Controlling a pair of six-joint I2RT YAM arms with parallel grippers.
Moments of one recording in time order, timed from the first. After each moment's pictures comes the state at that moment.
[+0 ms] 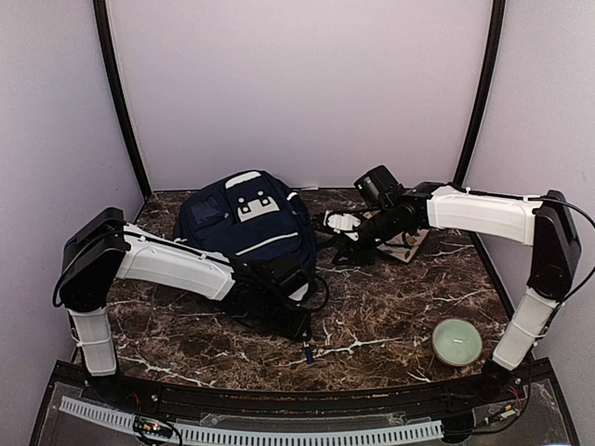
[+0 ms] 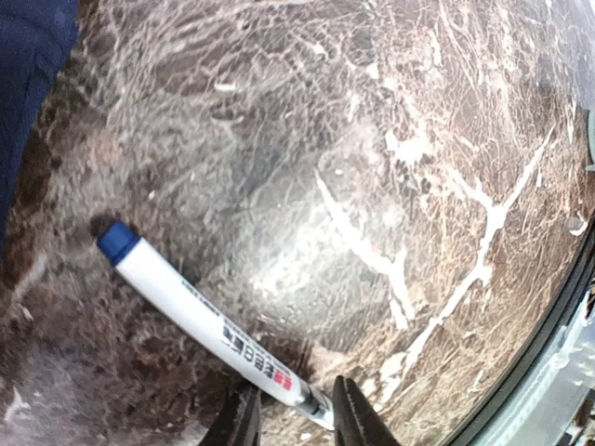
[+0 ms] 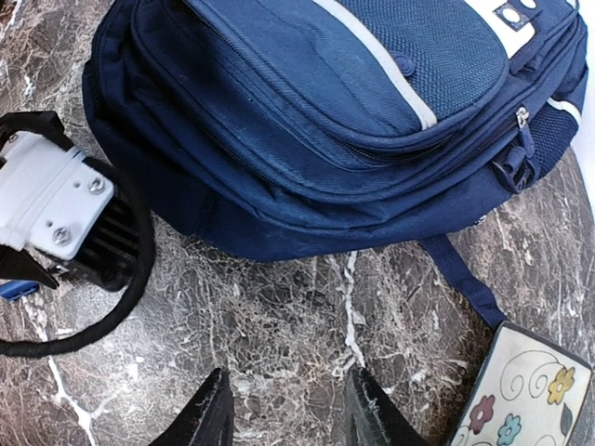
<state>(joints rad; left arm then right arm) -1.08 1.92 1.18 -0.38 0.17 -0.64 0.71 1.72 1.33 -0.58 -0.28 -0.62</state>
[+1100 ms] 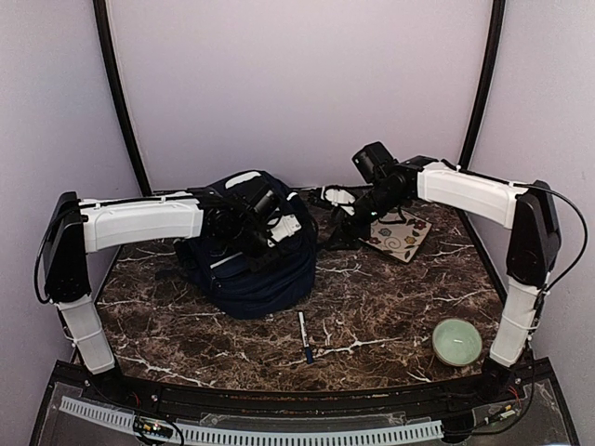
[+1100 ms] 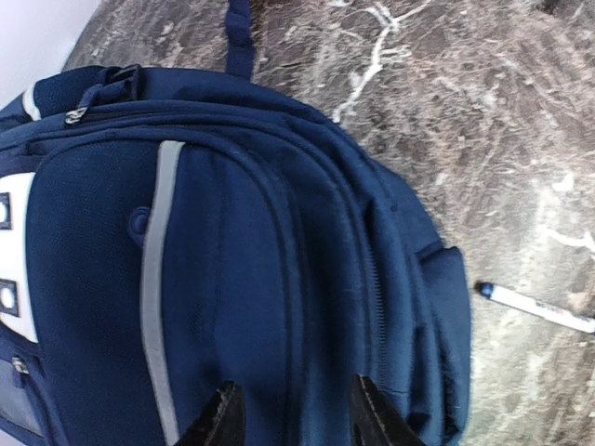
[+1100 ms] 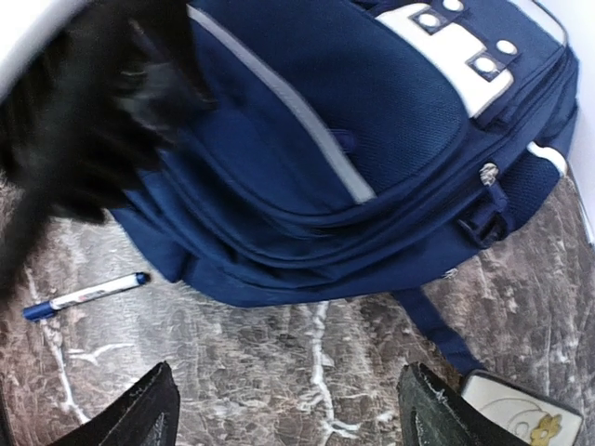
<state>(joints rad) -0.85 1.80 1.46 -0.68 -0.12 0.29 0.63 1.86 1.61 -0.73 -0.45 -0.67</state>
